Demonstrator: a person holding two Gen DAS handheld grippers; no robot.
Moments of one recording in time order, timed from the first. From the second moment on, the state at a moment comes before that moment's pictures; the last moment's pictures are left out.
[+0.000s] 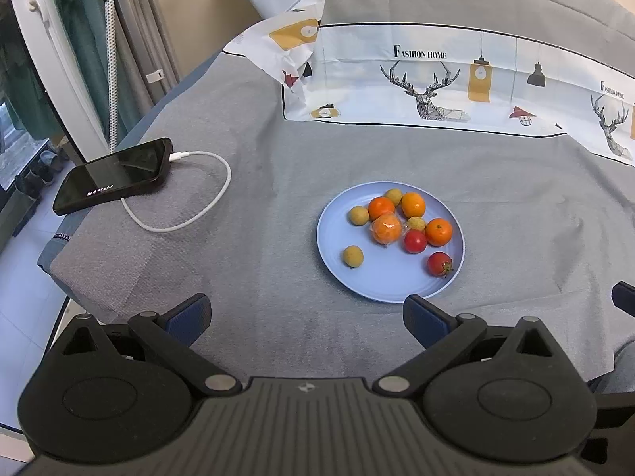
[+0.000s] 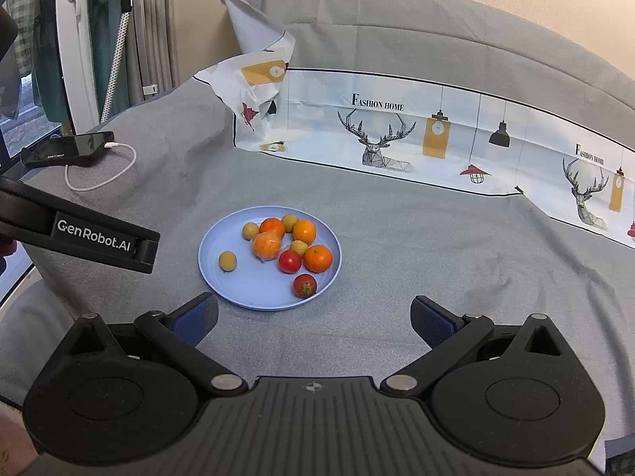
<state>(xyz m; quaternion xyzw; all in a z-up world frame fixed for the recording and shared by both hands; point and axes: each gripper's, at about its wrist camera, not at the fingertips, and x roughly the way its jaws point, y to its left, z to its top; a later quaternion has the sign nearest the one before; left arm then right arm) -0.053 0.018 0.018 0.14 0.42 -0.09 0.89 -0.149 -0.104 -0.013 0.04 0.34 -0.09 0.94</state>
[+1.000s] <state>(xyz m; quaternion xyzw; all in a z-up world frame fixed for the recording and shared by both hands) -0.050 0.018 0.014 0.14 0.43 -0.09 0.89 -0.147 -0.106 -0.015 0.04 0.34 -0.09 0.94</state>
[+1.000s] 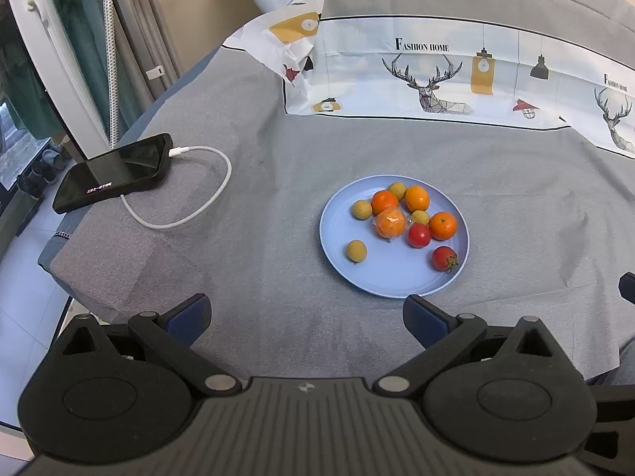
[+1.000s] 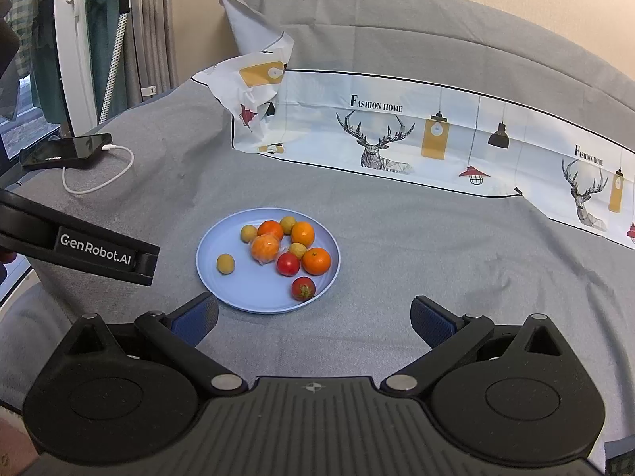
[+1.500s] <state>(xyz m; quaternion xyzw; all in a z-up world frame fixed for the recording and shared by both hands) -0.048 0.018 0.013 0.15 0.43 -0.09 0.89 -0.146 -0.107 -0.015 0.04 0.34 -0.09 0.94</state>
